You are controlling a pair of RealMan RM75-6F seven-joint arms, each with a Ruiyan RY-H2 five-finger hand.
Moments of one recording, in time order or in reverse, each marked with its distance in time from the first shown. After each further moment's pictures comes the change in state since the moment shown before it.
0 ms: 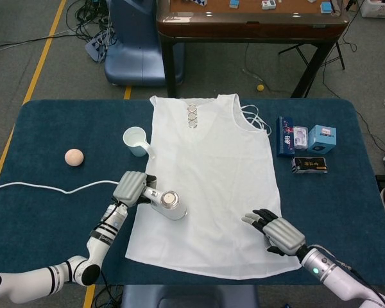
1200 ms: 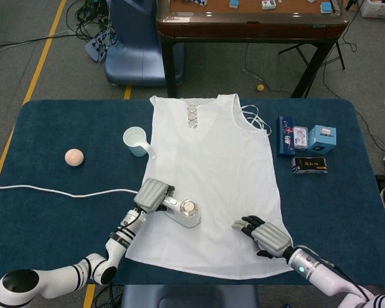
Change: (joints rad) left arm -0.073 -0.207 0.074 0.322 0.147 0.003 -0.031; right arm 0.068 -0.137 -0.072 0.124 0.033 -0.025 0.053
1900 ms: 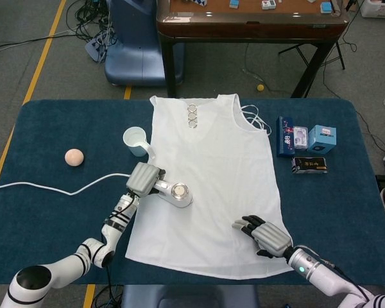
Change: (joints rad) left arm -0.062 -0.058 -0.035 0.285 0.047 0.003 -0.164; right arm 0.005 0.001 -0.008 -0.007 0.019 0.013 -0.009
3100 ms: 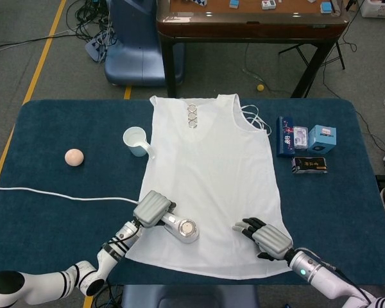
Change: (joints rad) left arm 0.103 0.164 0.147 -0.457 0.079 0.036 0.238; right arm -0.004 0.005 -0.024 -0.008 -0.004 0.018 -0.008
